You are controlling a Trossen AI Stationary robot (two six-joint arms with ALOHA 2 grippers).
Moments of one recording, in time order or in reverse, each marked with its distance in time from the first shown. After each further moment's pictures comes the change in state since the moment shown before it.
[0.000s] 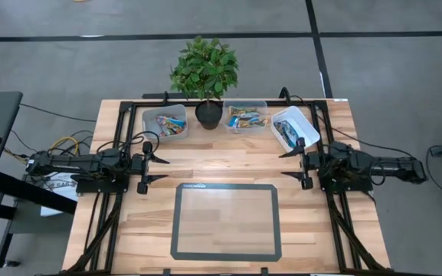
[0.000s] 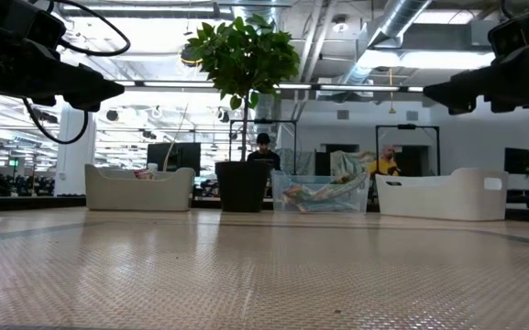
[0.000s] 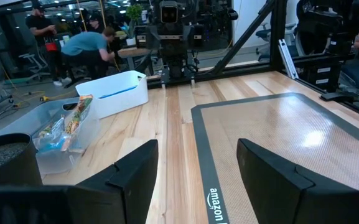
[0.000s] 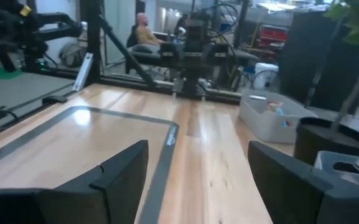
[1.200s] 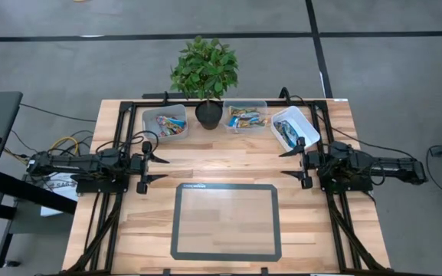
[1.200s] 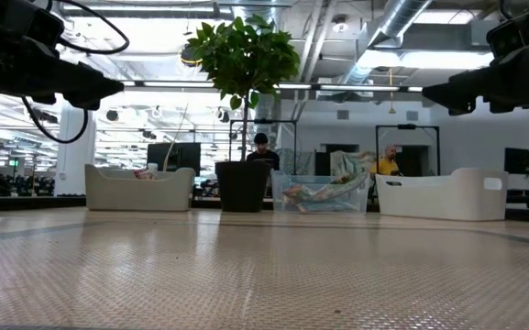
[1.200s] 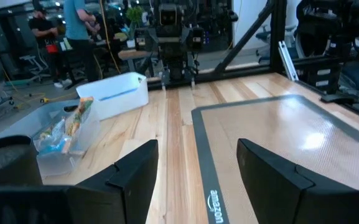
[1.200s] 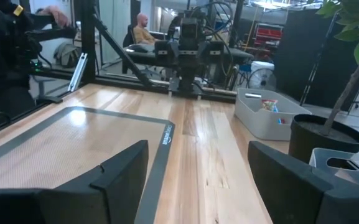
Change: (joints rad) left arm 0.000 -0.008 0.000 0.000 0.000 0.000; right arm -0.023 0.002 -0.002 -0.002 0.001 0.007
